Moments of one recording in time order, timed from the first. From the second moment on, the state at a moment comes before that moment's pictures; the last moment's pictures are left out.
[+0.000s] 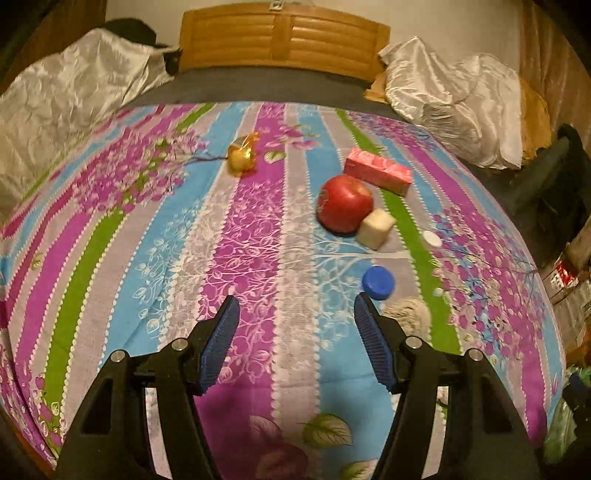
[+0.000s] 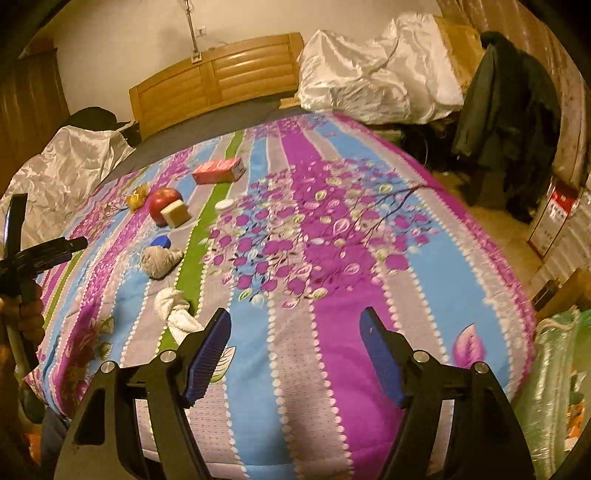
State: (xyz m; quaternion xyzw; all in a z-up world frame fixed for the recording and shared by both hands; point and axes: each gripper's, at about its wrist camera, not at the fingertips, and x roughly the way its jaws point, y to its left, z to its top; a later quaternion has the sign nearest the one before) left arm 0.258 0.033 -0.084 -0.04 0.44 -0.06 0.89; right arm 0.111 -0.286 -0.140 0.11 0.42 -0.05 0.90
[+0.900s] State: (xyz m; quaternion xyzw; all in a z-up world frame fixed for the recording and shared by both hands) left arm 0.356 -0.080 -0.166 0.08 0.54 -0.18 0.82; right arm 0.167 -0.254 -0.173 0.12 0.45 0.01 0.88
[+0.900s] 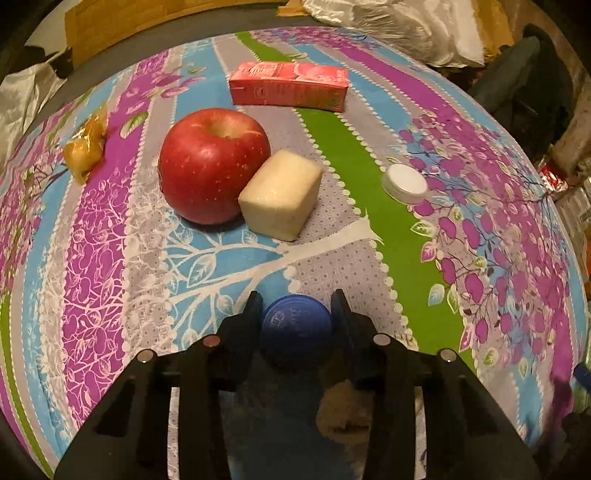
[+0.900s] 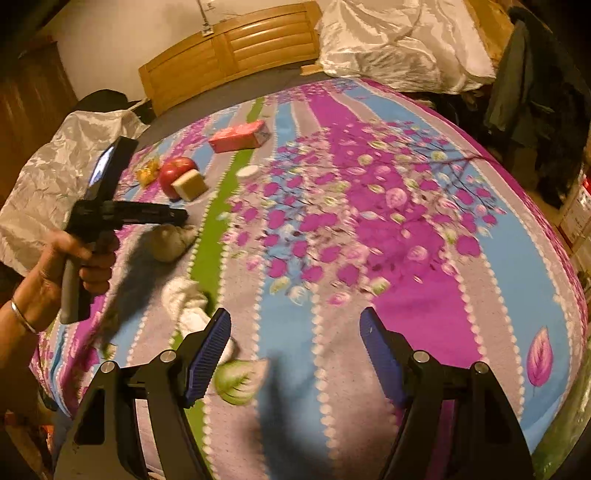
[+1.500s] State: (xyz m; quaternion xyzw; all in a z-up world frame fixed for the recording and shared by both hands) left arm 0.248 0.063 -0.108 -0.02 0.46 -0.06 0.88; right arm 0.286 -0.105 -0.165 0.01 0.46 0.18 0.87
